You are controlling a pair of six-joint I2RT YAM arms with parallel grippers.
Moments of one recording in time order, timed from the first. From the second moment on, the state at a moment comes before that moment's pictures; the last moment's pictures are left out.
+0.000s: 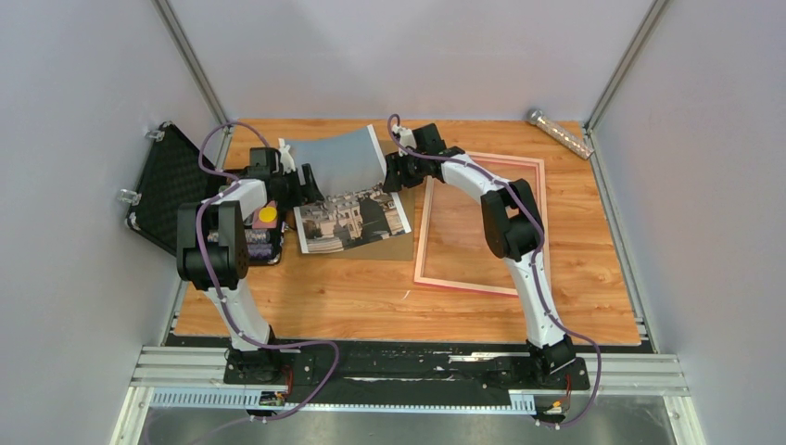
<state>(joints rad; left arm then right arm) 0.04 1.85 1.17 -0.24 0.38 -0.21 0.46 2.45 2.00 -0.36 -0.49 0.11</state>
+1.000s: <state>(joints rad) 0.05 1.80 1.16 -0.23 0.40 -0.25 0.46 2.45 2.00 -0.35 -0.49 0.11</state>
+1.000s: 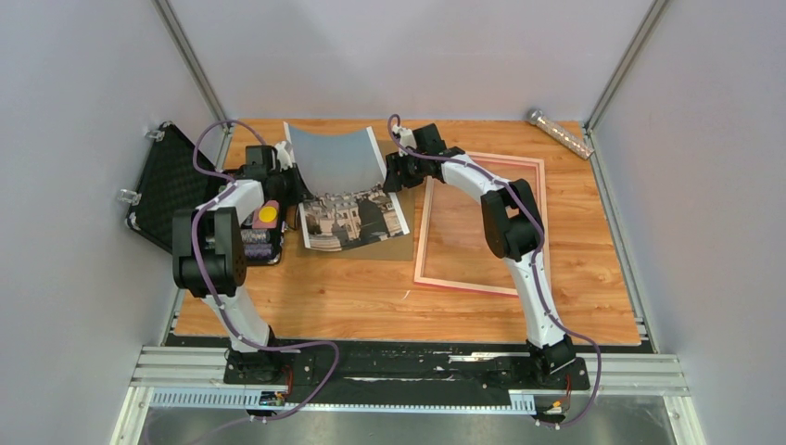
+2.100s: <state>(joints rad) 0.05 1.64 1.22 -0.35 0.46 -0.15 0.45 2.28 1.92 -0.39 -0.46 0.19</state>
